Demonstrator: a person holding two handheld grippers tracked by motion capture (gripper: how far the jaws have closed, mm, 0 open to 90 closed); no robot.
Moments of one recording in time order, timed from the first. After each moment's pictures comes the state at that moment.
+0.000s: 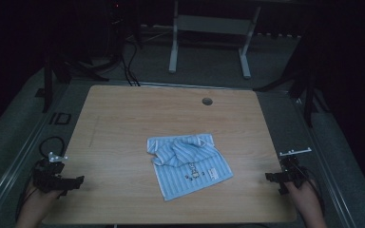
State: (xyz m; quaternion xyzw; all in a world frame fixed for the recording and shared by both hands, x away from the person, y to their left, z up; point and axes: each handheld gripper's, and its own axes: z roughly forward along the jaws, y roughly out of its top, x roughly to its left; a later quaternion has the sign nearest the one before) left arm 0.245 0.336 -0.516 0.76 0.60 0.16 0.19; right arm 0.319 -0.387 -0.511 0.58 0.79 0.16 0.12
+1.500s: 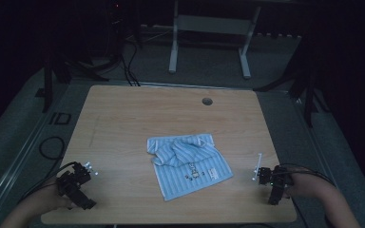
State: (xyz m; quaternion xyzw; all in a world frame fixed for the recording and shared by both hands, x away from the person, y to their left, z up) left arm 0.251 0.275 -0.508 0.92 0.39 -0.02 0.07; right arm 0.314 -0.317 -0.503 0.18 0.98 -0.11 -0.04
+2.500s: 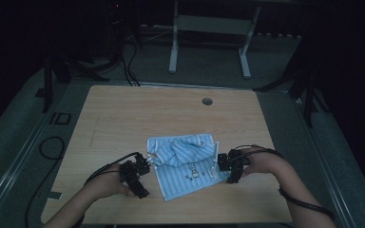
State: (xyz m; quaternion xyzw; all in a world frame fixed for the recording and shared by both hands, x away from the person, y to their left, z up) left arm 0.291 0.111 -0.493 0.96 0.26 -0.01 0.10; right arm 0.356 -0.193 -0.495 0.00 1.00 -0.03 -0.02
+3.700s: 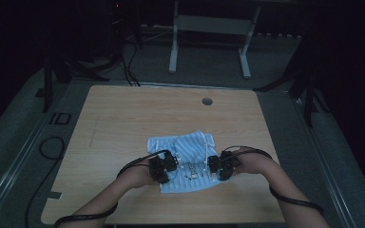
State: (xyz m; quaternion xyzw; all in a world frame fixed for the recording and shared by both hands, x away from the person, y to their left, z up) left arm 0.322 0.047 -0.514 0.98 0.18 0.02 0.10; right arm 0.359 -0.168 -0.513 -0.01 1.00 -0.06 -0.03
